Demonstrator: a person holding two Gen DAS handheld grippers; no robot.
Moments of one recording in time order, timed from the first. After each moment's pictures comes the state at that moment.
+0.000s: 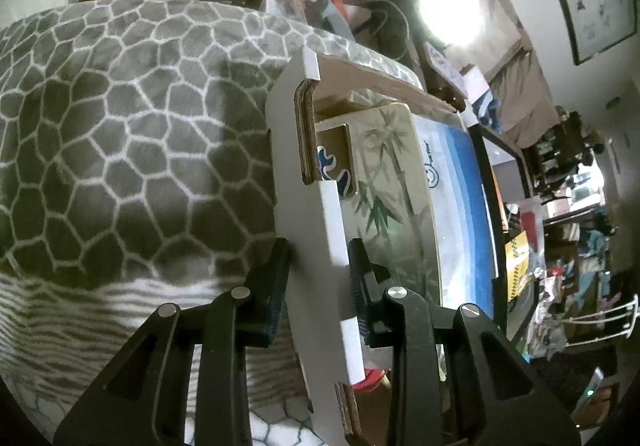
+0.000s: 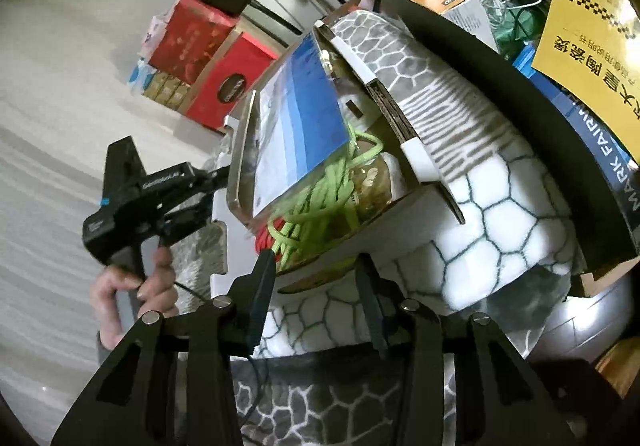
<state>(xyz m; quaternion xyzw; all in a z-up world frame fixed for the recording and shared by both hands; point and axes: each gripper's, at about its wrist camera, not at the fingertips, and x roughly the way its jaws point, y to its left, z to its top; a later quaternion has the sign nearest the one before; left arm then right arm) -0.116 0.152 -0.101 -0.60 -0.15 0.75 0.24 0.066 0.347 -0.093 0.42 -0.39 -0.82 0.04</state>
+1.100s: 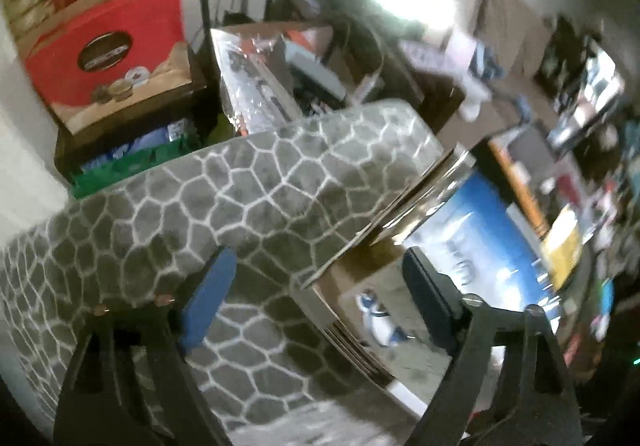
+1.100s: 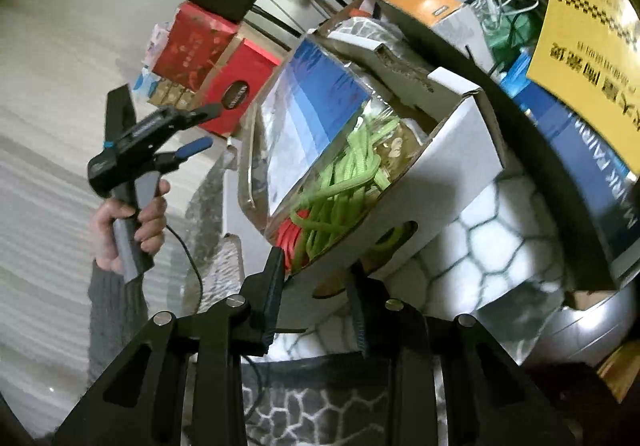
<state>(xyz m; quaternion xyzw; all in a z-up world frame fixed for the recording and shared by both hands) -0.195 0.211 -0.063 -0.54 0.07 0.79 0.28 0.064 0.368 -0.092 0.42 -0.39 -0.82 0.05</state>
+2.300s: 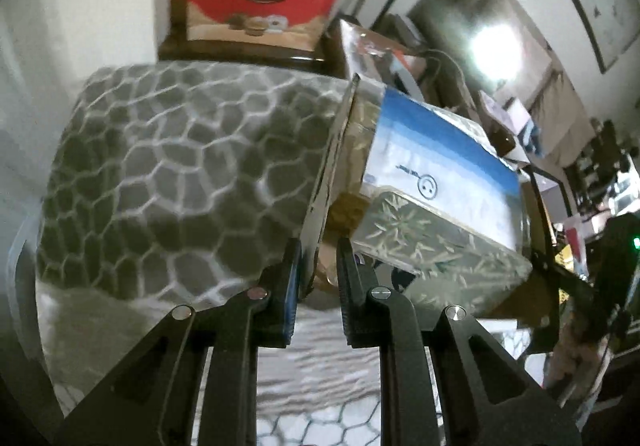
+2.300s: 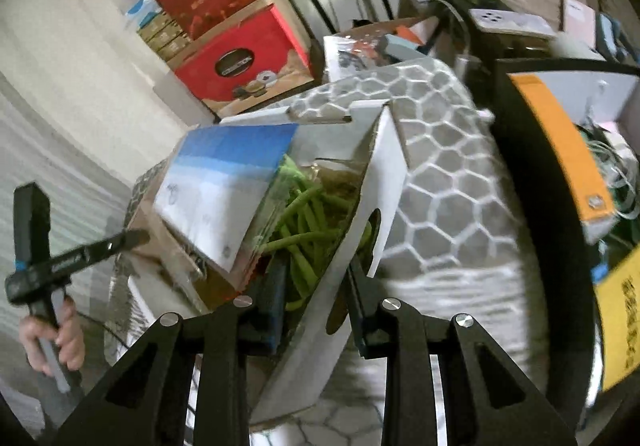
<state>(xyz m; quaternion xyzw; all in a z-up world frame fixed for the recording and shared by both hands) -0.121 0.023 -0.076 -0.55 -0.11 0.82 0.17 -0.075 0.326 -0.080 0.47 -0.20 -0.86 0.06</state>
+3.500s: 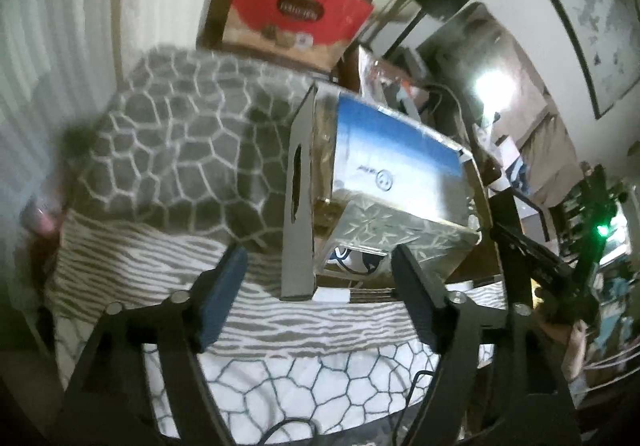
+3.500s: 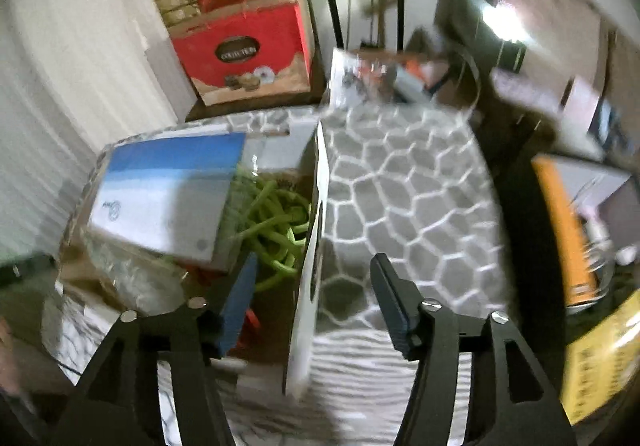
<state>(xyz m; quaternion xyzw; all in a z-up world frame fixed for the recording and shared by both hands) -0.070 -0.029 -0.054 -0.51 -0.17 0.83 0.15 -0.095 0.279 -0.065 0.45 -0.04 -0.89 0.01</state>
